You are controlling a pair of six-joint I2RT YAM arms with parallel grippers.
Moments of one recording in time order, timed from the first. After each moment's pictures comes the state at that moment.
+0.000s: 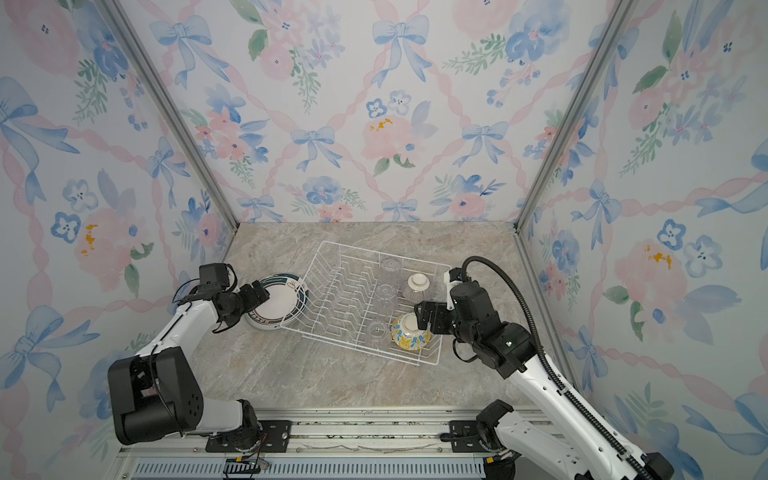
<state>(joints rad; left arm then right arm) 0.25 1.40 0.87 -0.50 0.15 -0.41 0.59 0.89 0.92 -0.73 0.06 0.53</state>
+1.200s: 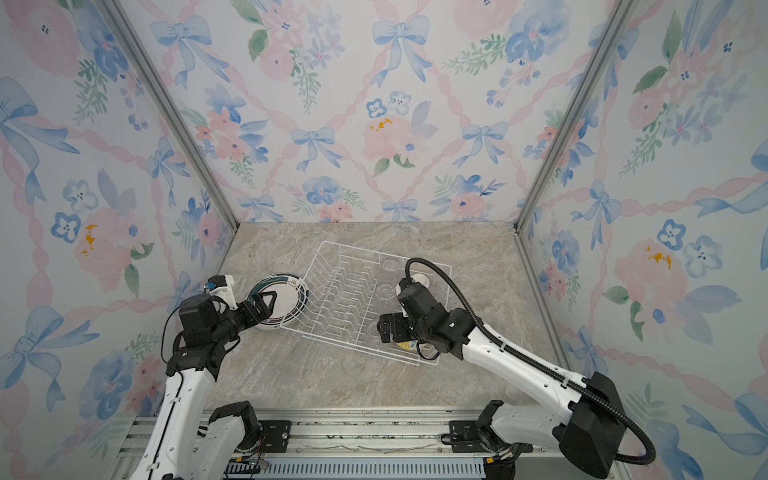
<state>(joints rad) 0.24 0.77 0.56 -0.29 0.44 -0.39 0.83 1.23 0.96 -0.60 0.02 0.59</state>
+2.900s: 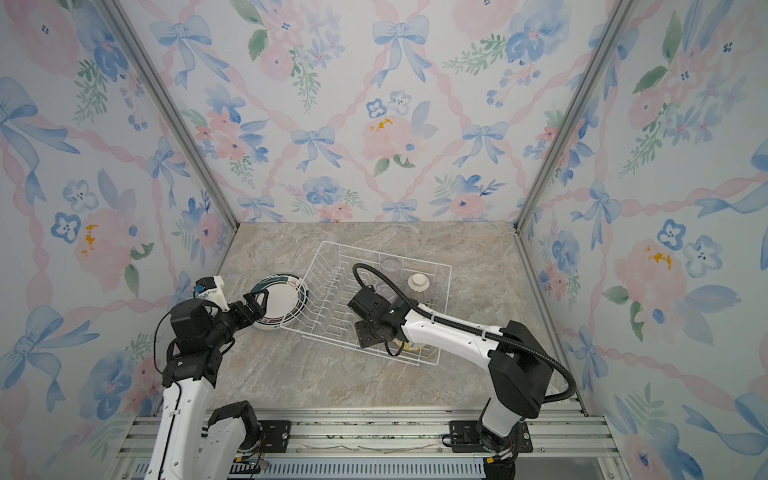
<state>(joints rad) 0.29 0.70 0.55 -0.28 0.42 -0.40 0.98 1.64 1.23 -0.74 0.15 0.56</state>
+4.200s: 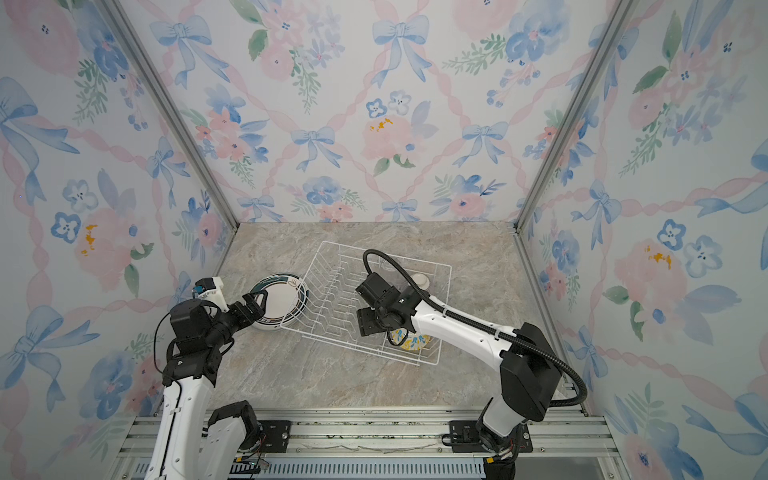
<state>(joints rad) 0.30 0.71 0.54 -0.29 0.43 -0.40 0.89 1.60 1.27 -0.74 0.06 0.57</state>
